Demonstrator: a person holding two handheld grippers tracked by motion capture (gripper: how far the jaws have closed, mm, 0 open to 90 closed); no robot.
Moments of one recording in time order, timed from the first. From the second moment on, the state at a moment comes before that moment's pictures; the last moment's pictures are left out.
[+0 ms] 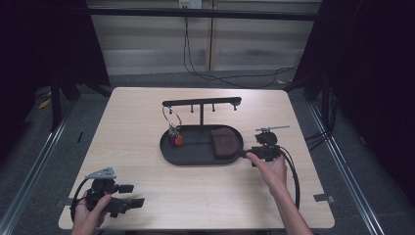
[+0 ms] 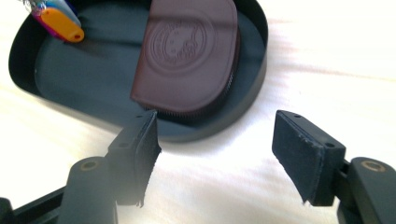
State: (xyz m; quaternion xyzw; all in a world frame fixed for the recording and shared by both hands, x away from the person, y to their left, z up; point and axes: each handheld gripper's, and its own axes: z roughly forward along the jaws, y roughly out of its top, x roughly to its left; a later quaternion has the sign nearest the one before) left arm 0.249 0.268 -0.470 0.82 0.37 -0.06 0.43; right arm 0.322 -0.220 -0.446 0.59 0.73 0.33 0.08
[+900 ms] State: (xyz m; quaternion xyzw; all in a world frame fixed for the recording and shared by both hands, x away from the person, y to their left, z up) left arm 0.249 0.267 -0.472 0.82 0.38 -0.06 0.42; right arm 0.222 -0.254 -0.467 0.59 0.72 0.34 0.13
